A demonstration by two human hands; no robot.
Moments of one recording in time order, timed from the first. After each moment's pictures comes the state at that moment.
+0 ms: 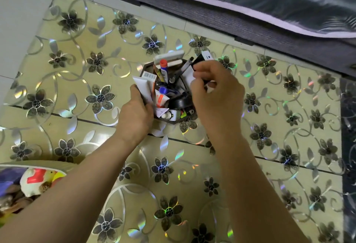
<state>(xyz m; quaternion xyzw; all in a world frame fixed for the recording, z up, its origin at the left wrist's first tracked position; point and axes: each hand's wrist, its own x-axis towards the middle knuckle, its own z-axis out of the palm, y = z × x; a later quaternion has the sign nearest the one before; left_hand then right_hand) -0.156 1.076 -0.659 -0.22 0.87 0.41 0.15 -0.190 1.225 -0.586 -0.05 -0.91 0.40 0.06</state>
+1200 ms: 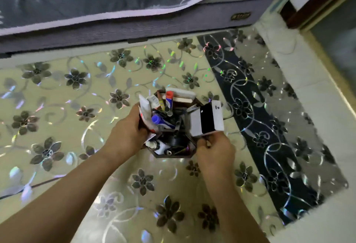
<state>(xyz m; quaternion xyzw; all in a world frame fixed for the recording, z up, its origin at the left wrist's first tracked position) -0.142 1.373 -0.629 0.09 0.88 0.37 0.29 -0.033 1.526 -0.612 -0.46 -0.82 0.35 0.01</state>
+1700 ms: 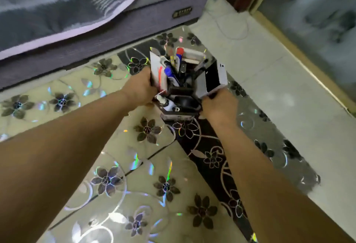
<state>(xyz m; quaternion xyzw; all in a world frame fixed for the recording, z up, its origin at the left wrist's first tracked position) -0.253 1.690 -0.662 0.24 0.85 0.35 0.33 -0.092 1.811 -0.640 -0.50 -0.80 0.30 0.11</state>
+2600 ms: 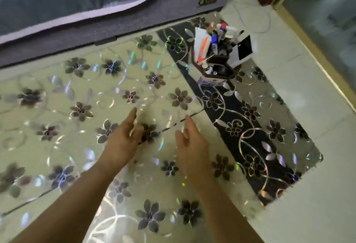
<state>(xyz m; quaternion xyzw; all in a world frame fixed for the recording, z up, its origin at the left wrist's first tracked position) -0.125 1.459 -0.658 0.09 0.84 0.44 0.30 -0.017 1.591 -0.635 -0.41 -0.79 0.46 0.01</state>
